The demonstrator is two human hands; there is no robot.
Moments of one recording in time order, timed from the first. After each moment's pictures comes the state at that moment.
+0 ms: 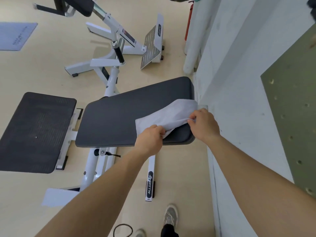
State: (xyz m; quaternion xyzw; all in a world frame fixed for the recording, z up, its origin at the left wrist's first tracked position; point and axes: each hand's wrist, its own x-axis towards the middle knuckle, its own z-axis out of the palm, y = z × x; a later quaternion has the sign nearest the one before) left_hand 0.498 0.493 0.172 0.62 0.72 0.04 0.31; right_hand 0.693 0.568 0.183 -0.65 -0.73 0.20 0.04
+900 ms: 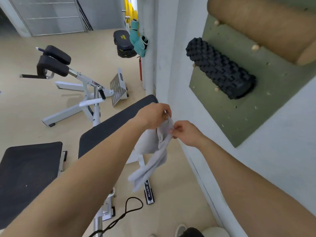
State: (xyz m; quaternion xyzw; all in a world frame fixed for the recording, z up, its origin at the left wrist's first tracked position) left_hand 0.503 0.317 0.463 0.85 0.48 0.08 0.21; right_hand 0.676 0.255 0.408 -0.65 -0.62 0.38 0.21
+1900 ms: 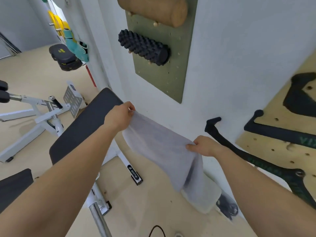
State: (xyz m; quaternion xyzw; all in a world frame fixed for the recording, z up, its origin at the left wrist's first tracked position) left_hand 0.503 0.099 0.458 0.86 0.48 0.10 0.16; right_hand 0.760 -0.123 0.388 -0.81 -0.45 0.36 0.08
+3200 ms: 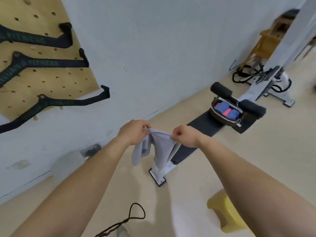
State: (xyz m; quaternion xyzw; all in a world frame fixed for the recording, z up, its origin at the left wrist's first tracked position) left_hand 0.395 -0.715 0.405 0.93 -0.30 -0.14 0.17; right_hand 0.277 -0.926 0.410 -0.93 0.11 0.16 0.32
